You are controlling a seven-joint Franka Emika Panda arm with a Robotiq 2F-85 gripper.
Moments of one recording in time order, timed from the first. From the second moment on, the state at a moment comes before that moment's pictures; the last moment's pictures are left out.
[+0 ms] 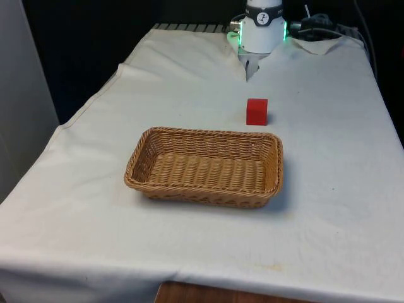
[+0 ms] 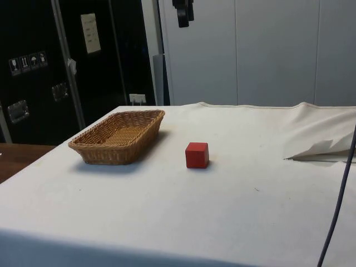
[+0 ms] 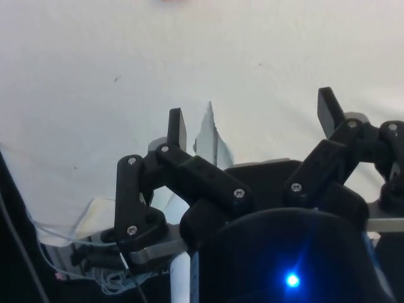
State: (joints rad) arm 0.17 -0.28 -0.17 -2.22 -0.13 1.94 -0.10
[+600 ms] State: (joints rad) arm 0.16 -0.28 -0.18 -2.23 -0.14 1.93 -0.04
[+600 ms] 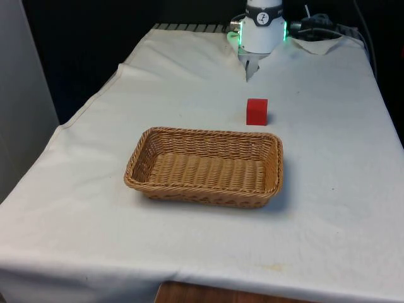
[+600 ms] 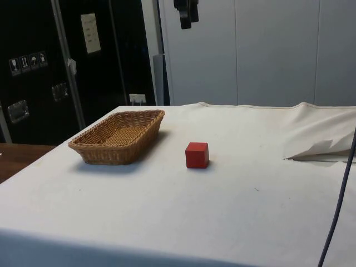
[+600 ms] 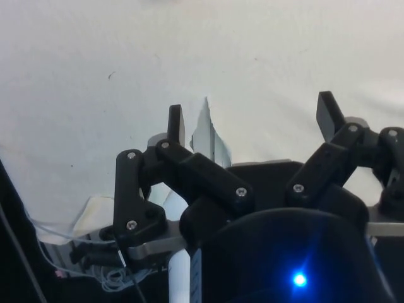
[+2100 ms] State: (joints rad) arm 0.17 -0.27 -0.16 -2.25 -0.12 1.95 0.03
